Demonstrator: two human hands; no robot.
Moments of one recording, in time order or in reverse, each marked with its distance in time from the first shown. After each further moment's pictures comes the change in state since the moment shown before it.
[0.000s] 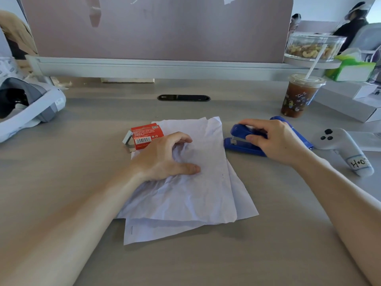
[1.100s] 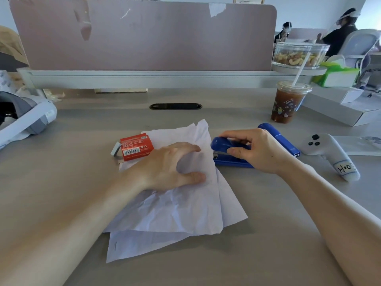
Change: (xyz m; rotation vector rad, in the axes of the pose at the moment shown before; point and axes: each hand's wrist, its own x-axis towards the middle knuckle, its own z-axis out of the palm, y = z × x) left_hand 0.013 0.033 0.007 0.217 -0.180 0.037; right_hand -0.003 -0.005 -0.002 0.140 -0.063 -0.101
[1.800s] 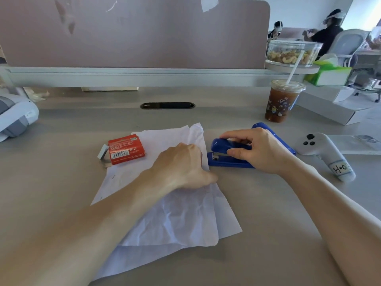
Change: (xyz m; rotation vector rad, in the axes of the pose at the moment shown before) left_hand 0.031 0.054 0.016 0.193 0.039 -0.211; right_hand 0.001 0.011 -0.007 -0.037 -0.020 0.072
